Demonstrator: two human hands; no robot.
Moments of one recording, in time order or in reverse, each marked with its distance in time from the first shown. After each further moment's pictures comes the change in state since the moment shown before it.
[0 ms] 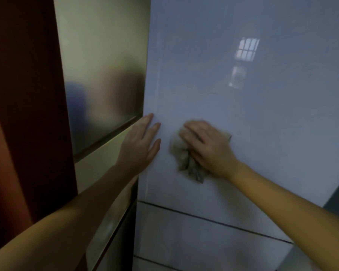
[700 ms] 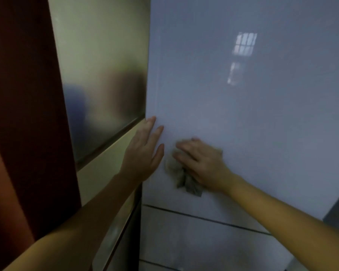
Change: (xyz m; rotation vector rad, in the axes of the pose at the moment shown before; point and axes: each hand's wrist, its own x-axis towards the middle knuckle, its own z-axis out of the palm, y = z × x) left_hand -0.009 -0.007 0.011 -0.118 -0.005 0.009; right_hand -0.023 -0.033 0.034 0.065 -0.053 -0.050
